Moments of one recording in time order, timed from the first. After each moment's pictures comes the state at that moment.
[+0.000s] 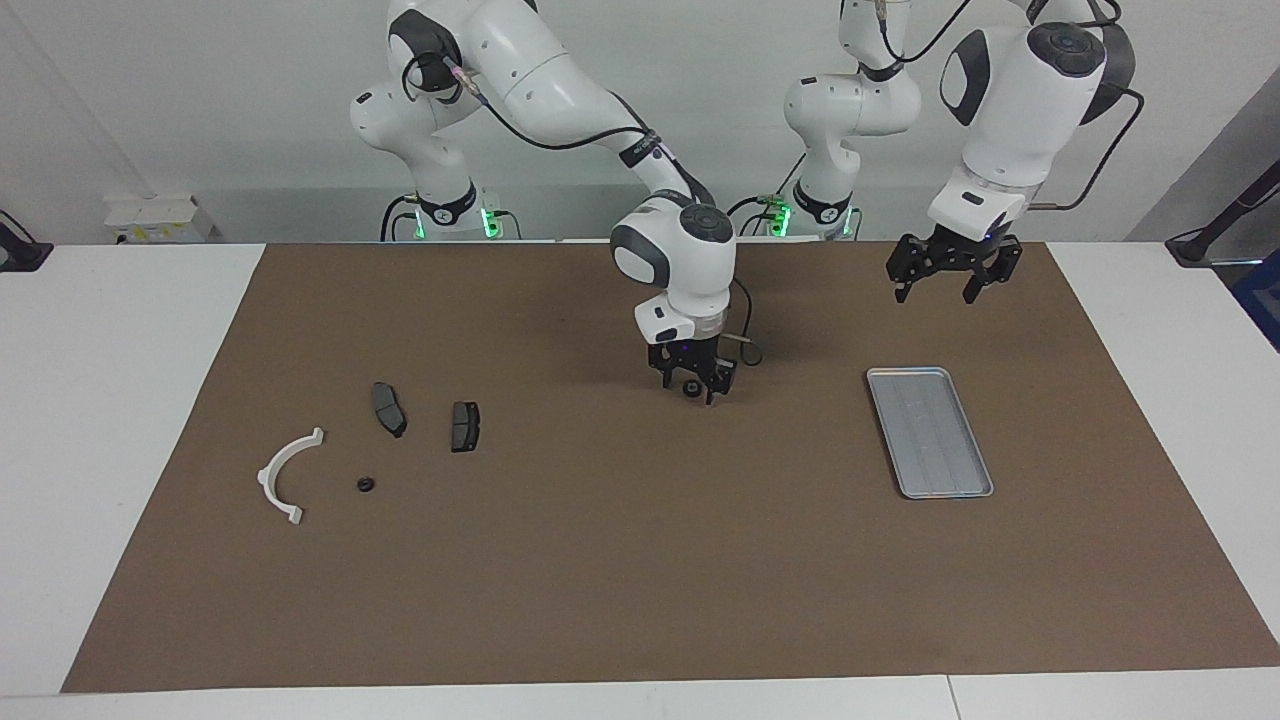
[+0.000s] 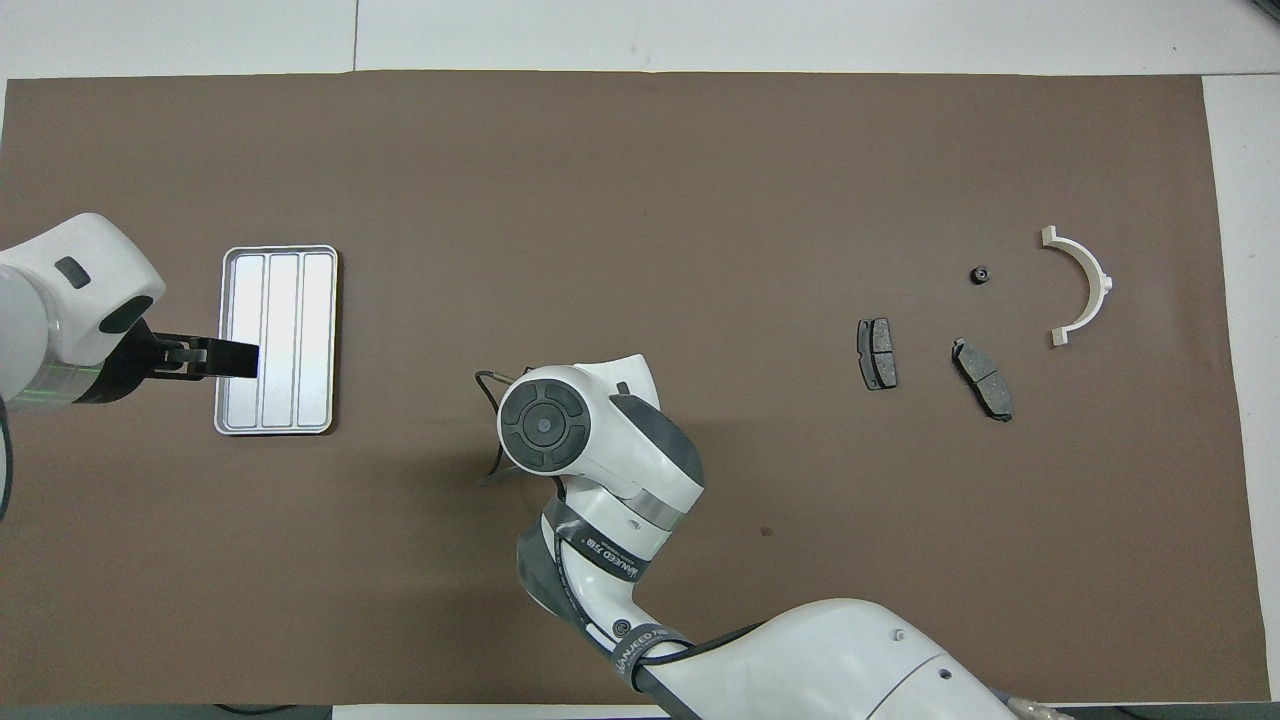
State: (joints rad) left arm -0.10 -0.17 -0.04 -1.98 0.02 1.87 -0.02; right arm 0.67 0.54 0.09 -1.68 -0.19 2.30 1.39
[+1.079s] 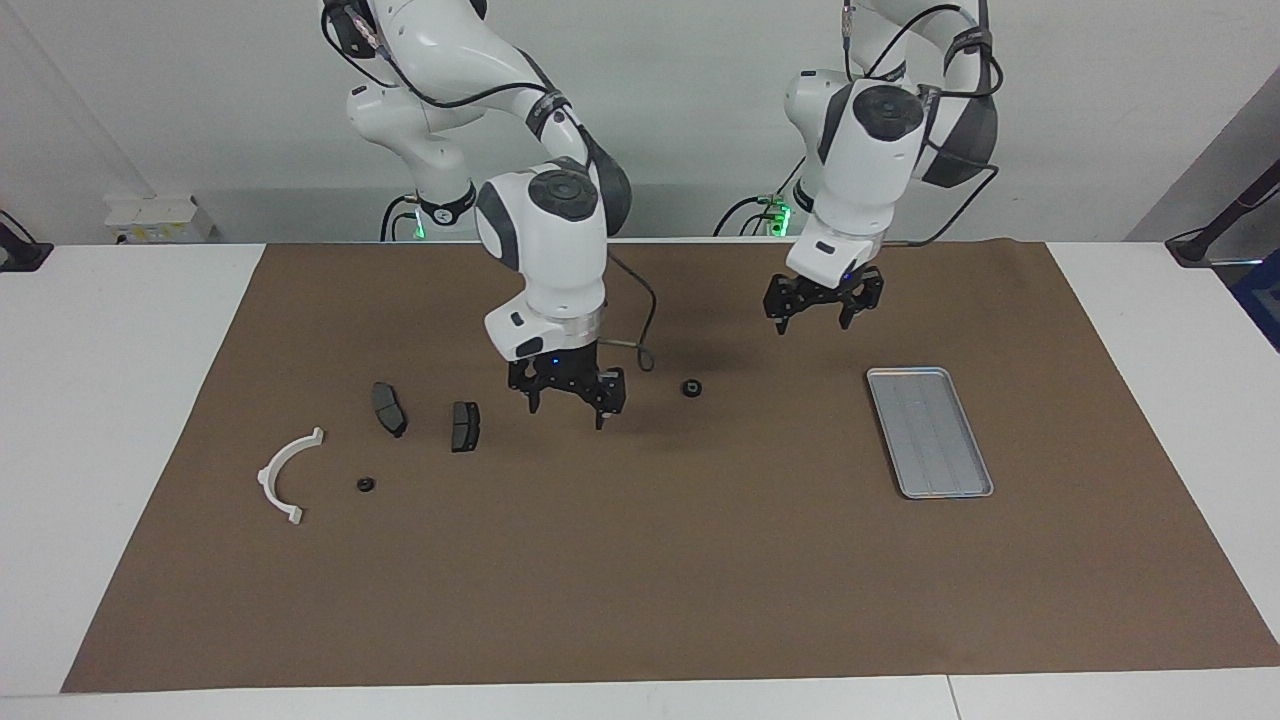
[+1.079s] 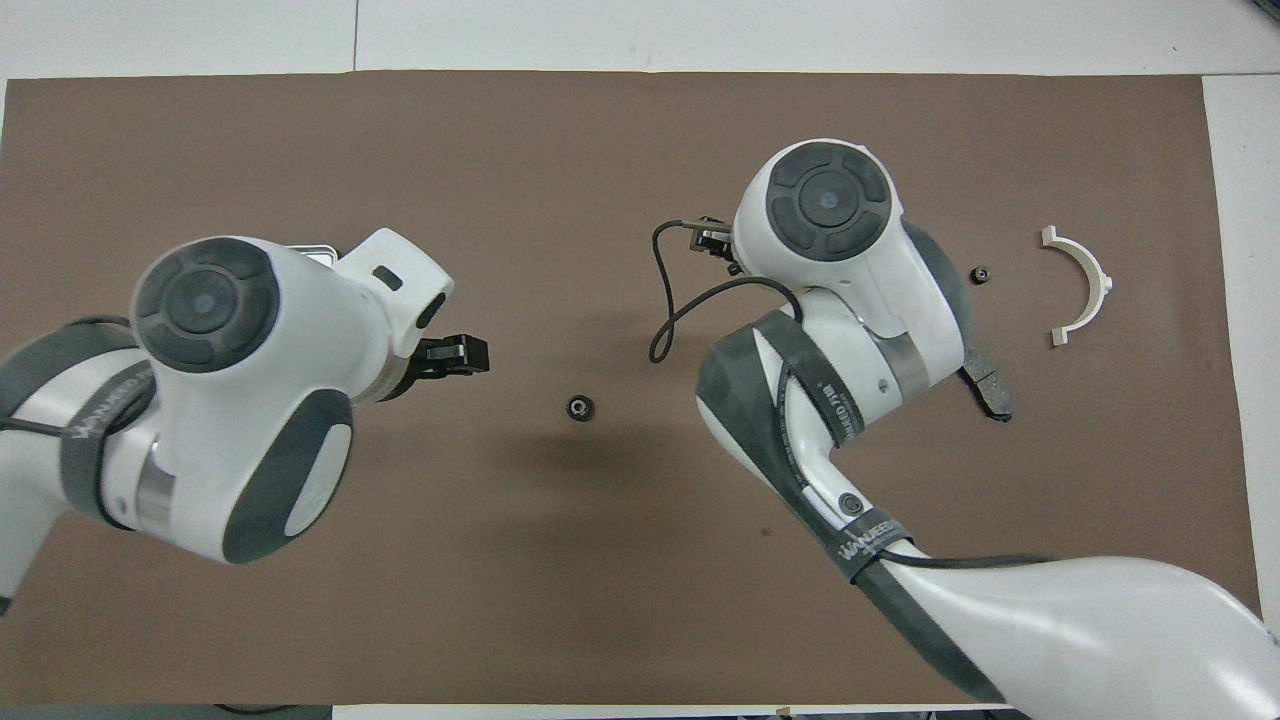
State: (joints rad) left arm -0.42 0.01 -0.05 -1.96 0.02 2.00 -0.50; right arm 0.34 0.37 0.08 -1.59 -0.19 2.08 0.75
